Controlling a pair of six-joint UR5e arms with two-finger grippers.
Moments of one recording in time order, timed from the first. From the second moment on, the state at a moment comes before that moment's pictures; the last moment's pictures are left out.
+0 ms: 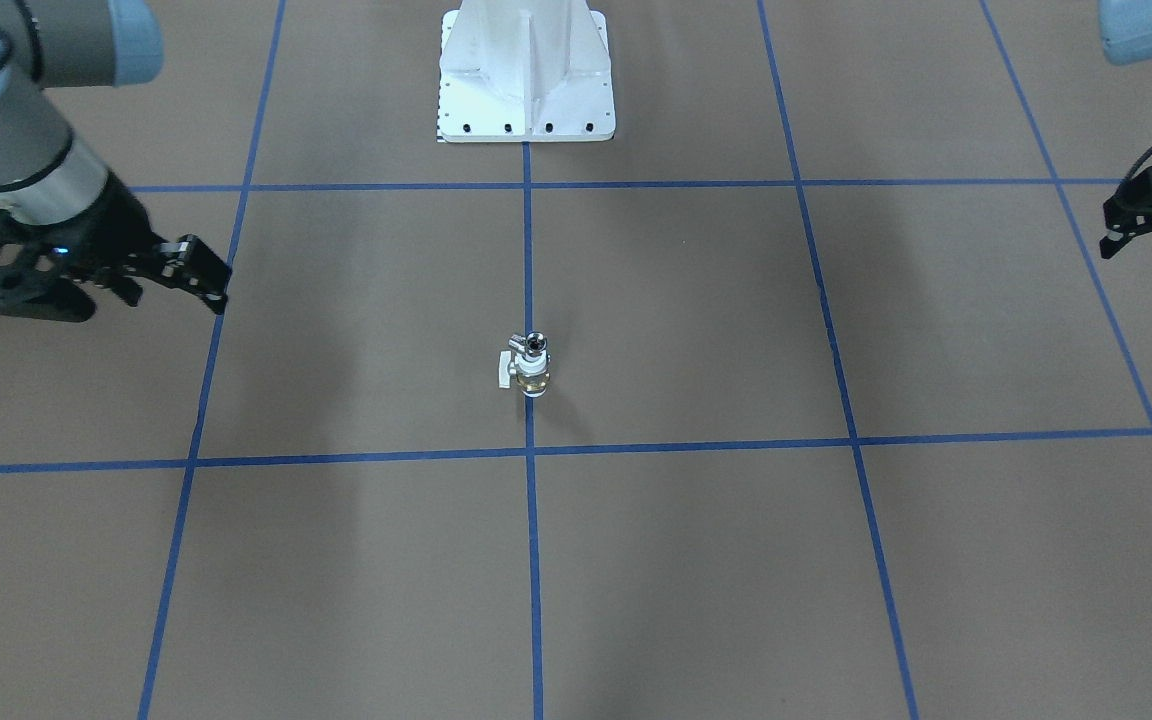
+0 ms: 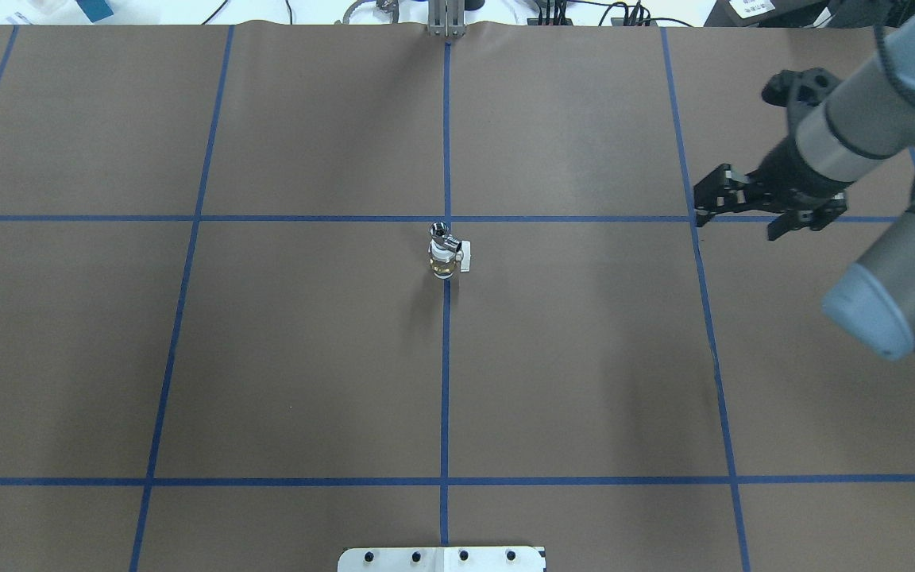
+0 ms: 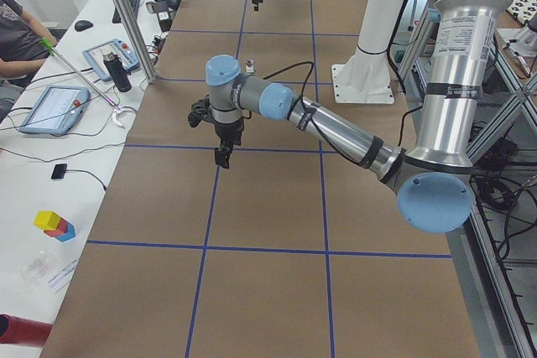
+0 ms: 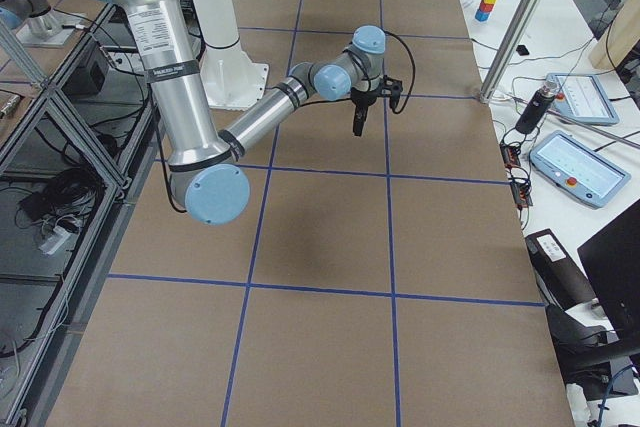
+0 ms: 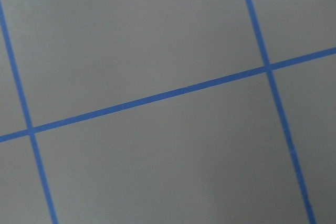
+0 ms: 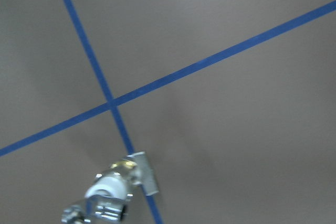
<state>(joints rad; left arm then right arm) -1.35 -1.65 -1.93 -1.39 -2.28 -0.06 0.99 -1.36 1.96 -1.60 2.22 0.93</state>
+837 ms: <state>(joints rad) -1.55 -1.55 -1.80 -1.40 -2.35 0.21 1.38 -1.67 1.89 -1.59 2.31 0.22</state>
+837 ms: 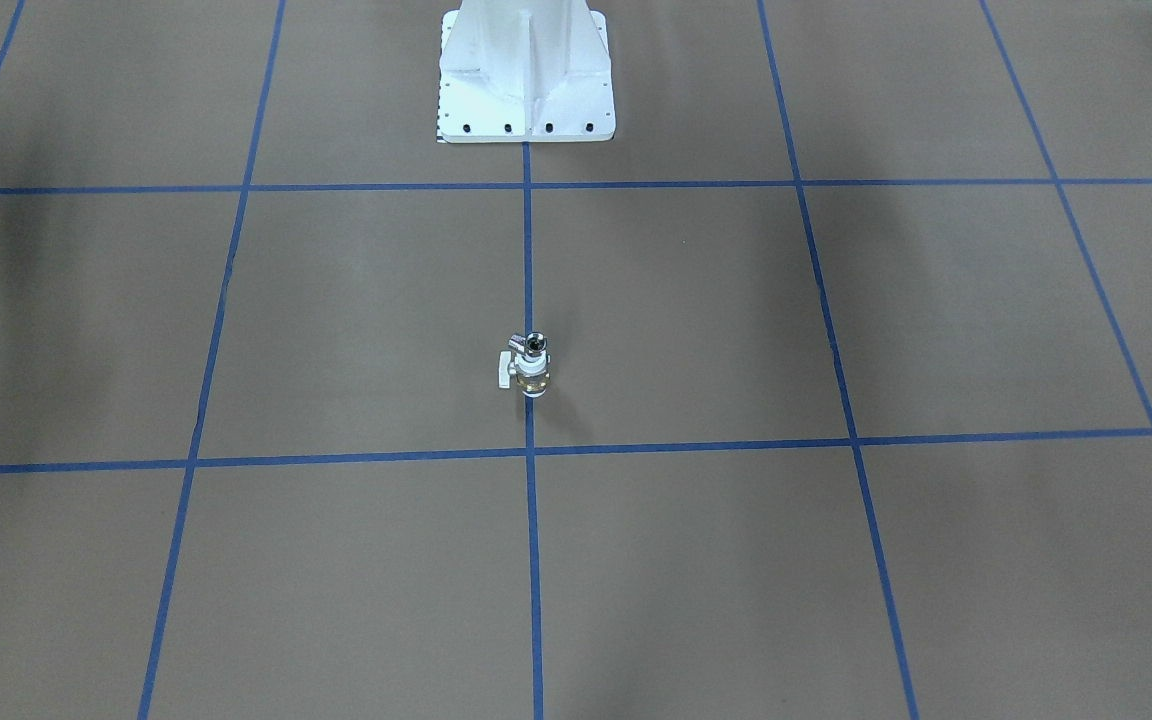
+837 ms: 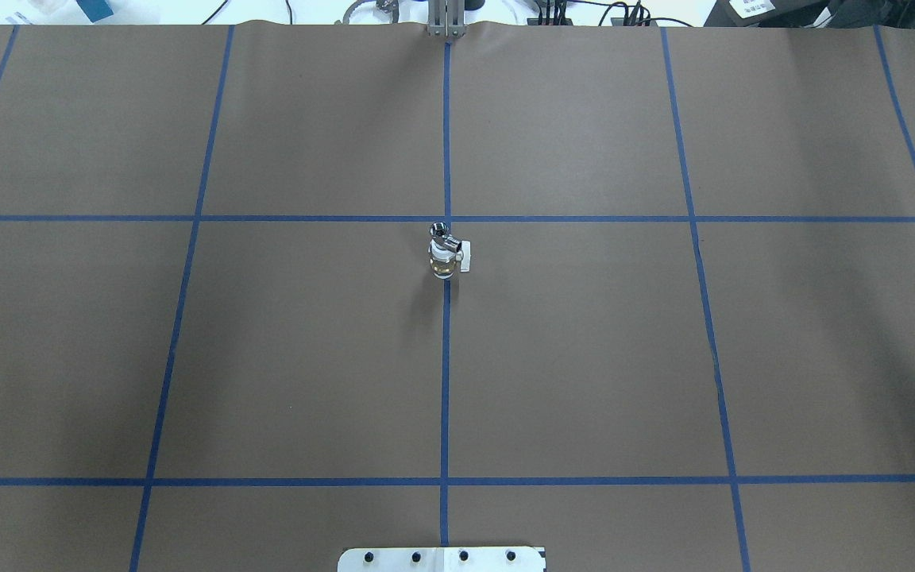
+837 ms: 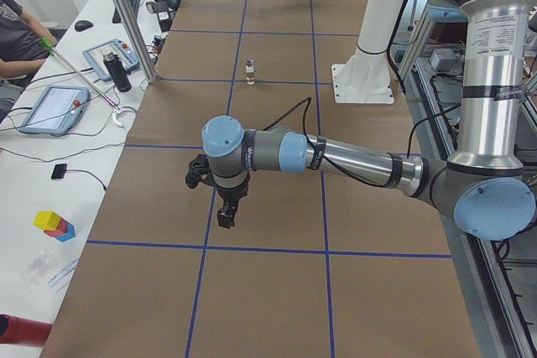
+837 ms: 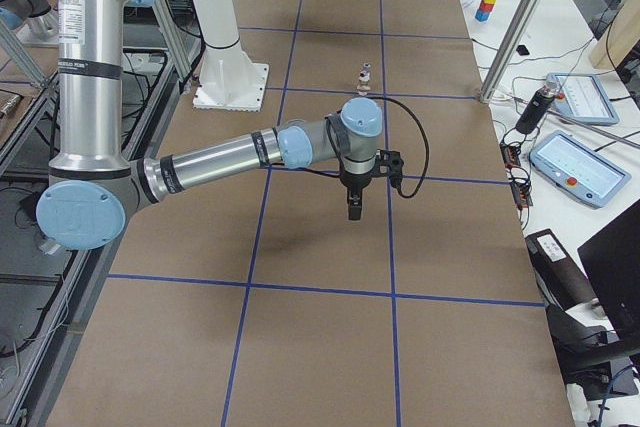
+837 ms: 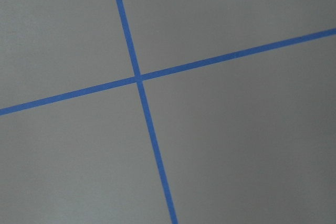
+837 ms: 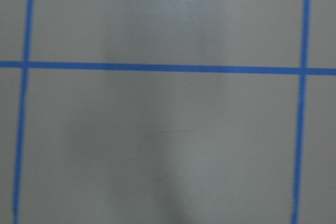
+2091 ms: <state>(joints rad) -1.56 -1.54 -1.79 -1.40 -2.32 0.21 1.44 -1.68 1.84 -1.59 2.38 0.18</state>
